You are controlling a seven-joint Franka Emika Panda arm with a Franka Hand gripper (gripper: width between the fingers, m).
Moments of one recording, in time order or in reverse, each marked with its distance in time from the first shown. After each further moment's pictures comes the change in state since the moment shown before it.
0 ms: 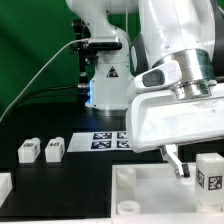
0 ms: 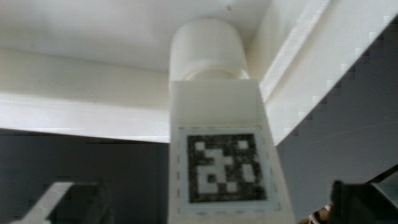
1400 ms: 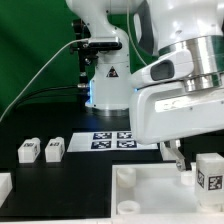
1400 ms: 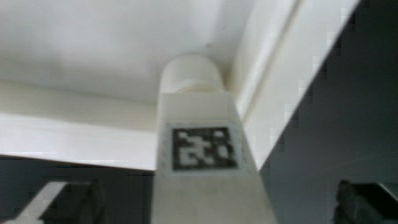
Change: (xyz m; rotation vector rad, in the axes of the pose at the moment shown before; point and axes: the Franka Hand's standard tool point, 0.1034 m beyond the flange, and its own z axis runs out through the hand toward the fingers) arm 0.010 -0.003 -0.008 0.064 -0.374 0.017
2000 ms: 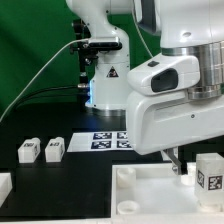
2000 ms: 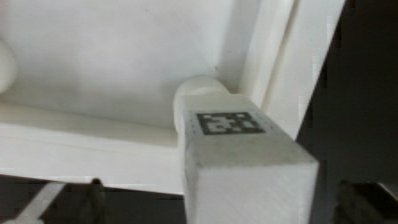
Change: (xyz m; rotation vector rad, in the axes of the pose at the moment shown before) arm 0.008 0.009 -0.001 0.033 -0.197 0.025
